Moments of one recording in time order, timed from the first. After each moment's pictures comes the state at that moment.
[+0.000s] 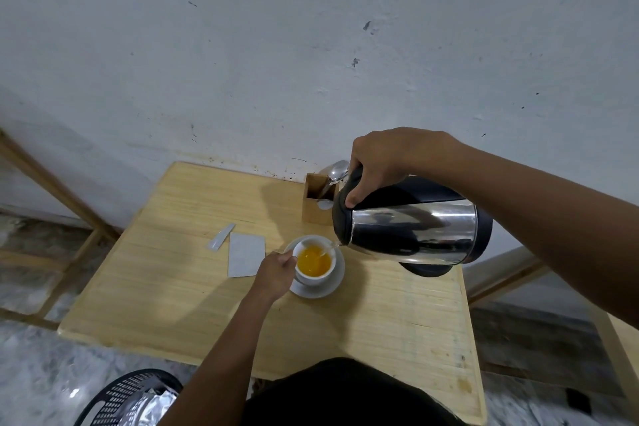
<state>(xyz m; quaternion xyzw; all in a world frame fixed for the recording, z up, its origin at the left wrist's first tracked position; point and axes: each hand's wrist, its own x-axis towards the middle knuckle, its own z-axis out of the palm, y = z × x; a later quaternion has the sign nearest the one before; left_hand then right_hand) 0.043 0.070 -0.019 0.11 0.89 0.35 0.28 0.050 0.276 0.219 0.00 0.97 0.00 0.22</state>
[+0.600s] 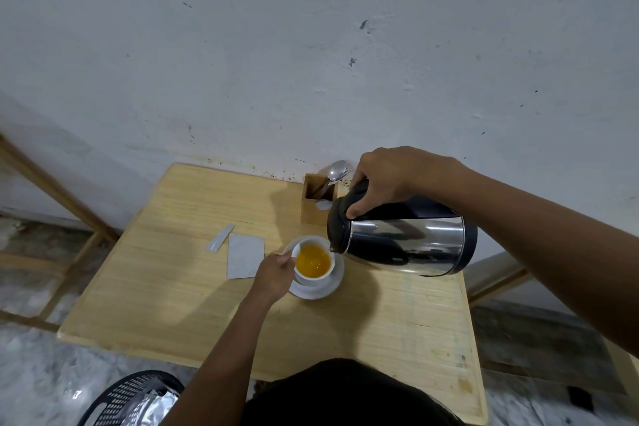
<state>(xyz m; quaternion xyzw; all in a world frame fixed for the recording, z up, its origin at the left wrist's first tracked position) 0.043 0.073 -0.022 0.10 0.89 0.35 0.28 0.065 0.288 0.193 0.01 0.98 -0.04 0.20</state>
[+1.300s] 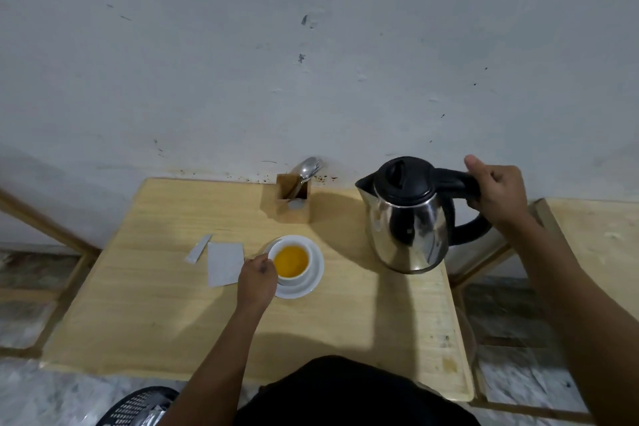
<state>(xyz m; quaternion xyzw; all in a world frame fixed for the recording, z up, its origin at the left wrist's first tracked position) 0.057 0.085 -0.036 0.02 0.87 0.45 0.19 0.219 0.423 0.116 0.28 0.80 -0.44 -0.30</state>
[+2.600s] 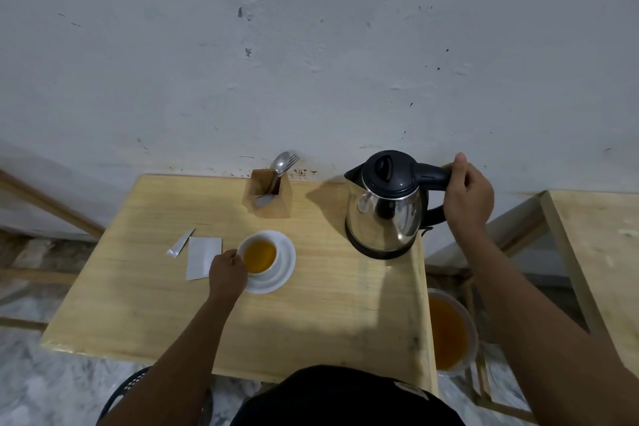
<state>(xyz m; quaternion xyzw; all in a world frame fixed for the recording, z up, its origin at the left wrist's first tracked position) 0.062 0.105 -0.040 0.01 0.94 0.33 0.12 0.218 0.472 0.041 0.43 0.73 -0.40 -0.35</state>
